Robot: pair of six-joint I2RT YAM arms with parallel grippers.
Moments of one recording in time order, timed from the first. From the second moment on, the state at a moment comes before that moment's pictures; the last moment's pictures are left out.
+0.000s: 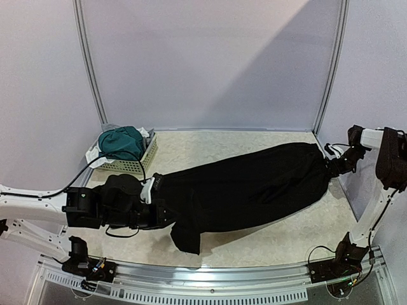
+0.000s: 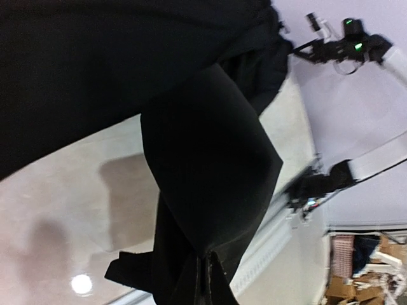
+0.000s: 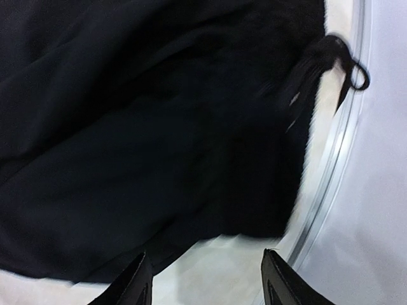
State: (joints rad) left arm -1.20 1.05 0.64 -0.19 -0.09 -1.08; right arm -0.33 1.83 1.29 -0.78 -0.19 -0.60
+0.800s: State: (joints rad) left arm -0.78 1.20 1.02 -0.74 -0.04 -0.60; right arm -0.36 1.99 1.35 -0.76 -0.18 -0.51
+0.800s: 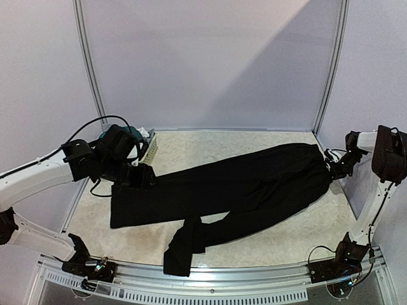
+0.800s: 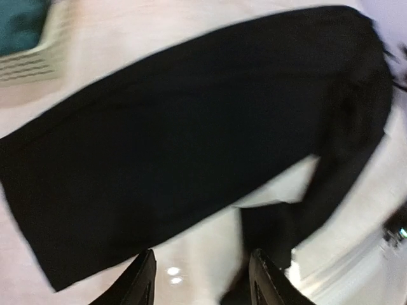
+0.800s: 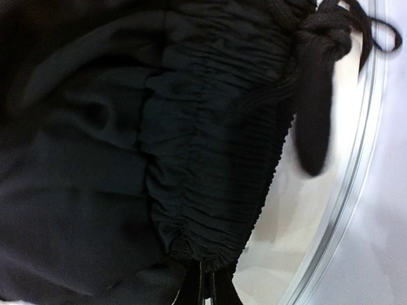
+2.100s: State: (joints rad) left arm -0.66 1.77 1.47 -0.75 0.05 -0.19; right arm -0.32 1.62 1.45 -1.12 -0.25 -0.71
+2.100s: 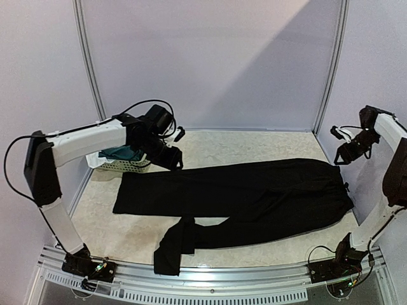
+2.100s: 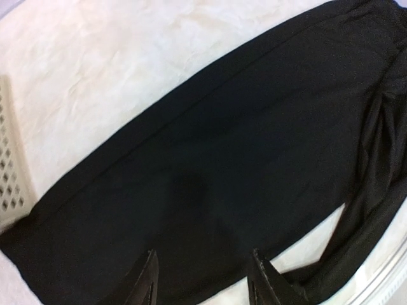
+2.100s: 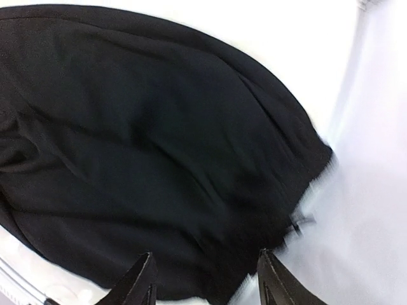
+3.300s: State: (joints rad) left arm -1.28 2.22 1.71 -0.70 -0.01 0.22; right arm -0.06 1.79 1.37 -1.02 -0.32 -0.60
